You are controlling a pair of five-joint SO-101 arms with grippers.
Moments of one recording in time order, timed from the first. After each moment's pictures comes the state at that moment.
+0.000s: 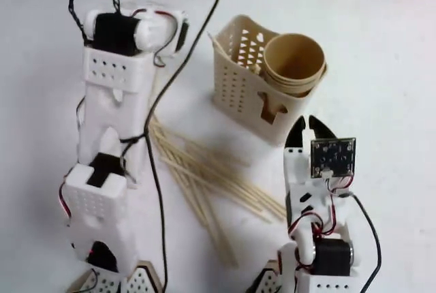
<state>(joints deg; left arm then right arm) 9.8 25.6 -67.3 96.7 -4.6 -1.6 -101.7 79.1 44.3 10.5</state>
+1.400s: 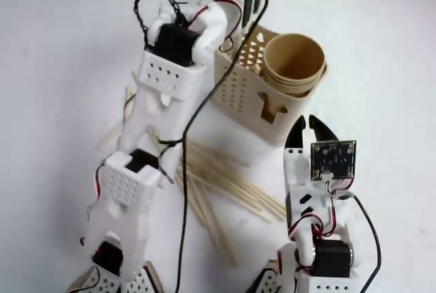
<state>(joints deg) 20.9 39.3 -78.4 70.5 8.6 -1.7 -102.5 79.4 44.3 10.5</state>
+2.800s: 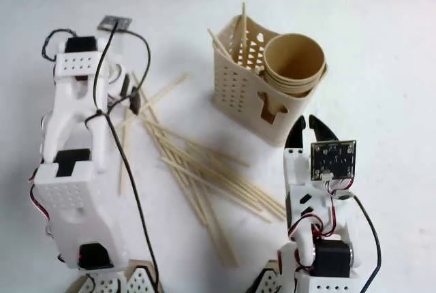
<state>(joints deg) -11.1 28.6 -19.3 86.6 -12.5 -1.7 -102.5 79.4 44.3 10.5</state>
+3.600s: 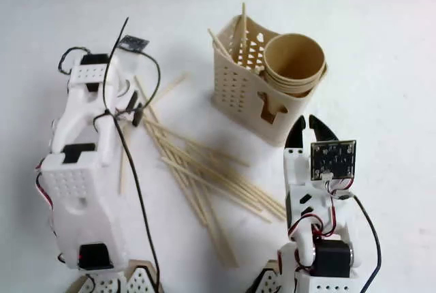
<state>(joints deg) -10.5 36.6 -13.1 75.0 -21.5 -1.7 -102.5 79.4 44.3 10.5</state>
